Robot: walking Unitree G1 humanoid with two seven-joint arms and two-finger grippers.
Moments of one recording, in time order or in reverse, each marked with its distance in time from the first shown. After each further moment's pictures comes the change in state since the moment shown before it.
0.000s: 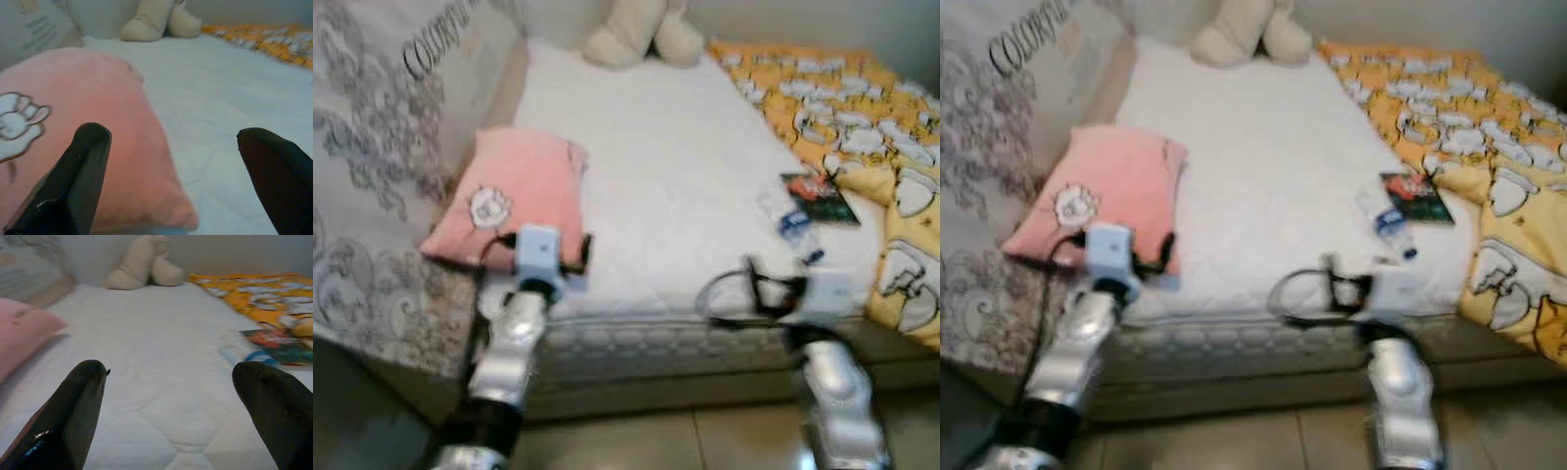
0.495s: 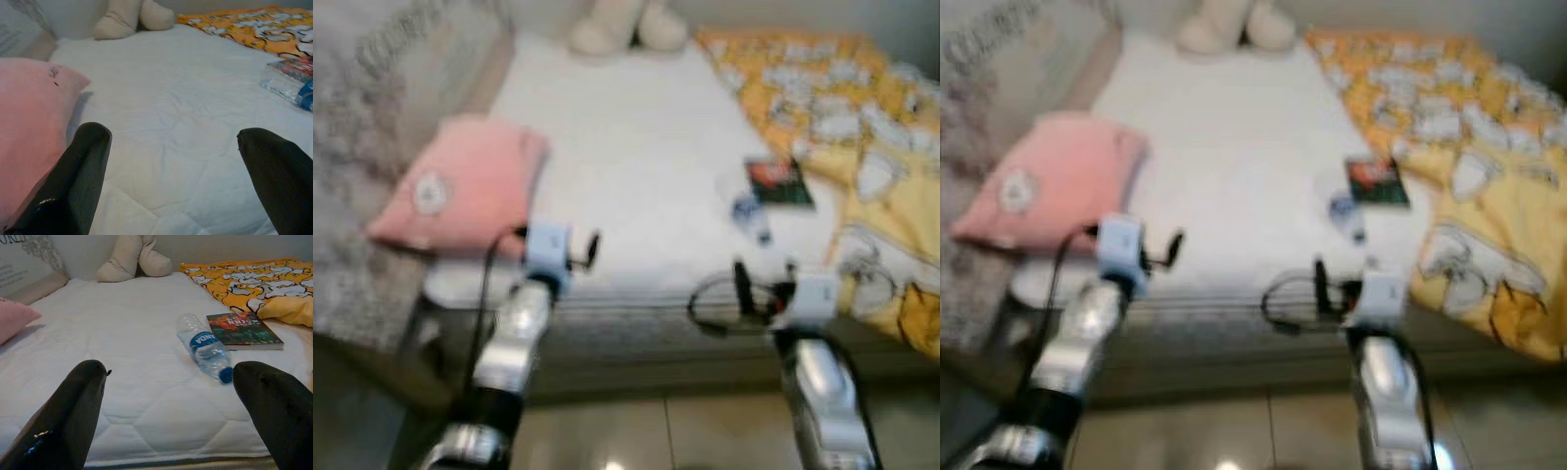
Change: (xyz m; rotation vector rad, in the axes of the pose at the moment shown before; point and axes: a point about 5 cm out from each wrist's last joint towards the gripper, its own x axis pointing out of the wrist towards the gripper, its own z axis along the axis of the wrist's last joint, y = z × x) left arm 0.011 -0.005 0.005 0.031 0.002 -0.054; right arm 0.001 0.004 -0.006 -0.005 0.012 0.002
